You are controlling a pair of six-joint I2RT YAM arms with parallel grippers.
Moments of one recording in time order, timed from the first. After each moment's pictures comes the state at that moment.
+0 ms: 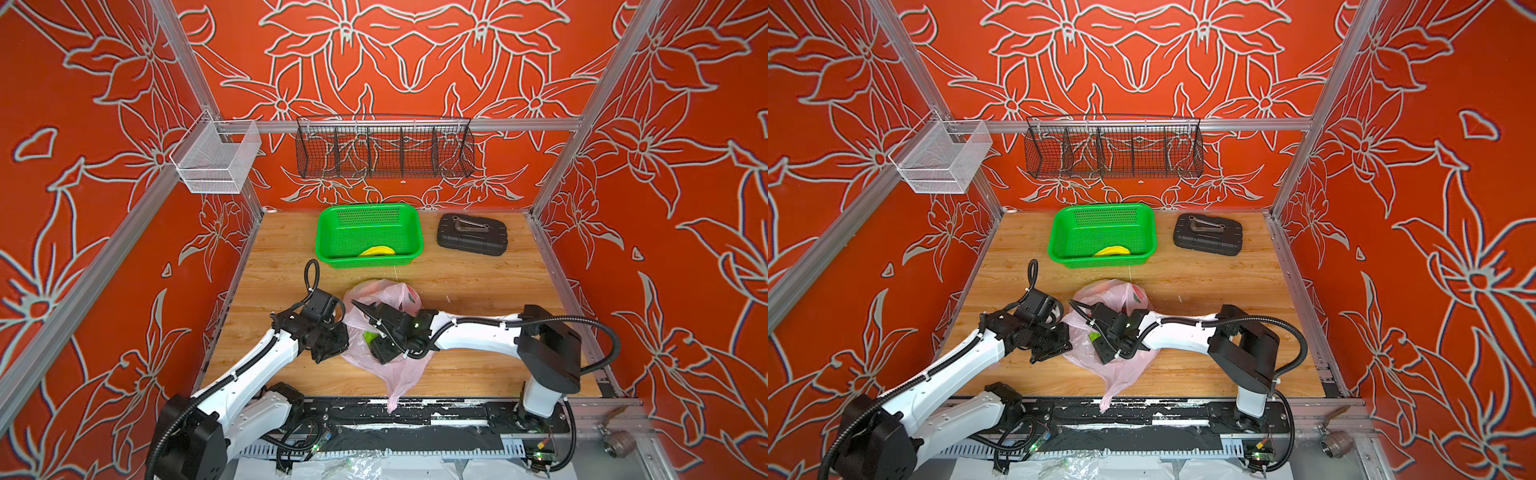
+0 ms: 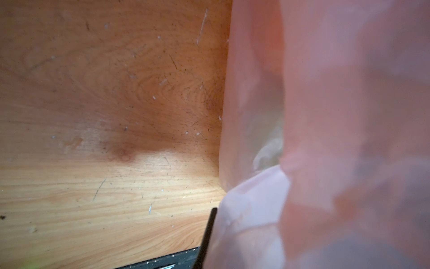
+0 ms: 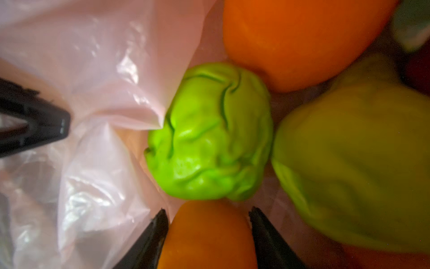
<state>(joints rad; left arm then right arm) -0.39 1.03 0.63 -0.84 0.29 -0.76 1.12 1.76 1.12 -0.46 -0.01 0.55</state>
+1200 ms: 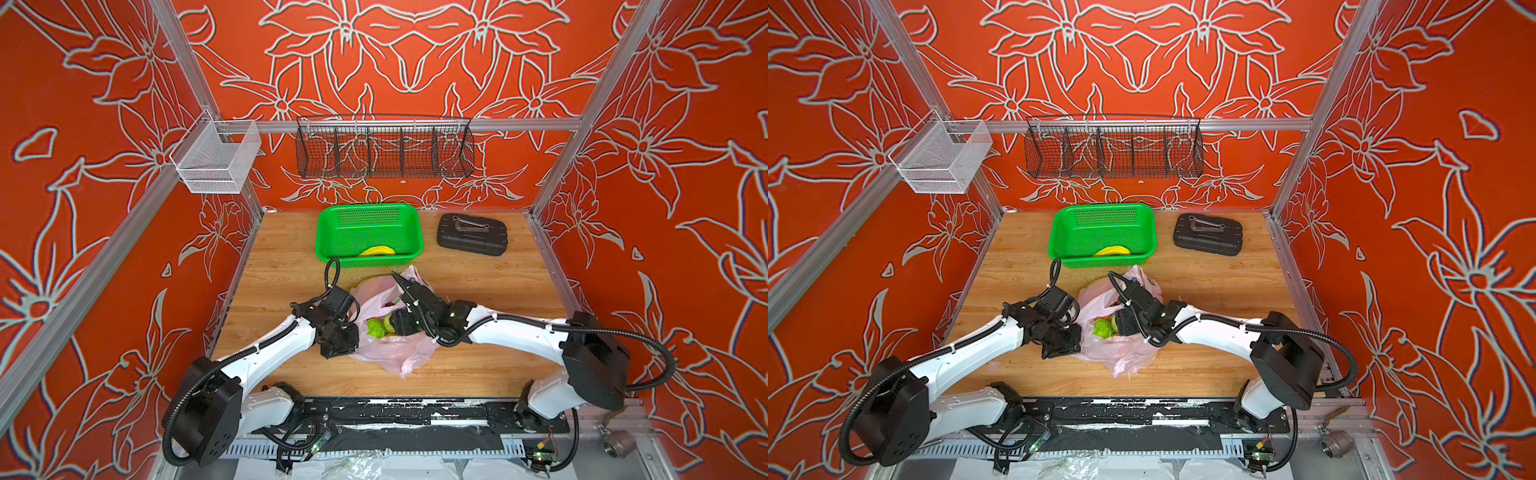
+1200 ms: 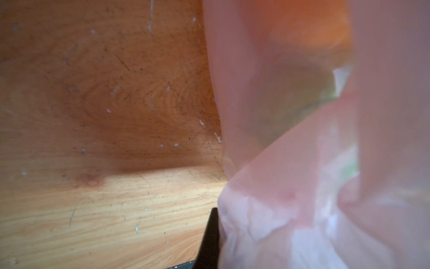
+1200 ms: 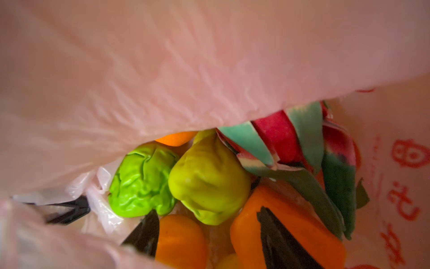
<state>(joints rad) -0.49 1.20 0.68 -0.80 0.26 -0.70 0.96 1.55 0.94 -0.29 0.13 0.62</state>
